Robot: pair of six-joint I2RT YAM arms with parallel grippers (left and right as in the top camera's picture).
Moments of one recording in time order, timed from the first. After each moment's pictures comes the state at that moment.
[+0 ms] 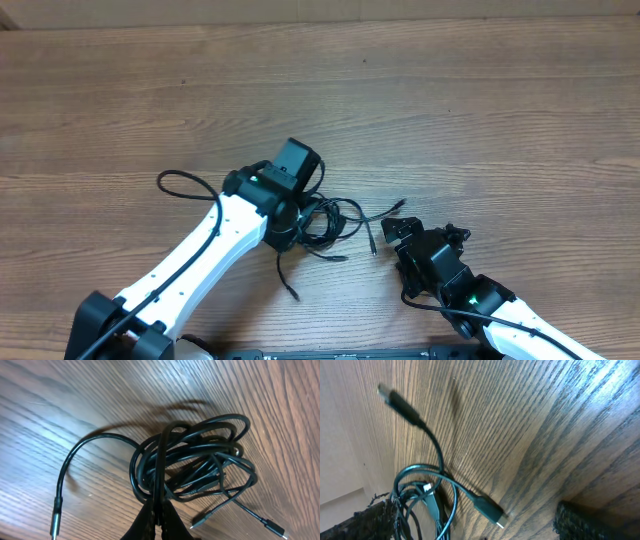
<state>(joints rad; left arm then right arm) -0.57 1.52 1.07 -0.93 0.06 -1.48 0.67 1.04 0.26 -0.09 0.09 1.72</state>
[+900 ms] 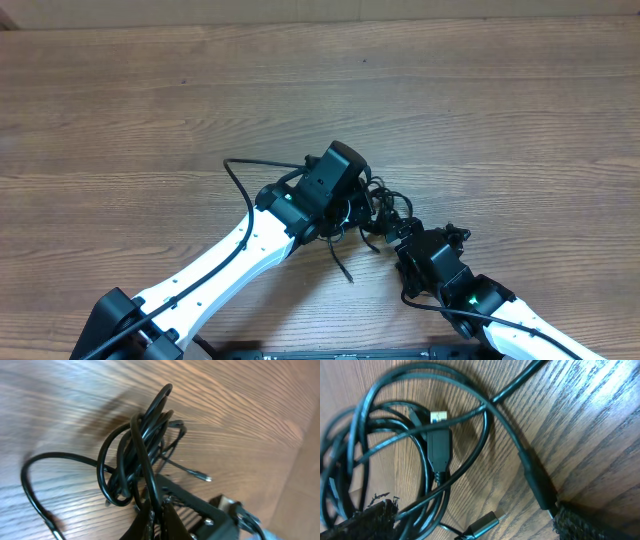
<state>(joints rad) -0.74 1.53 1.07 -0.50 0.23 -1.10 0.67 1.04 0.26 -0.09 0.09 1.72</state>
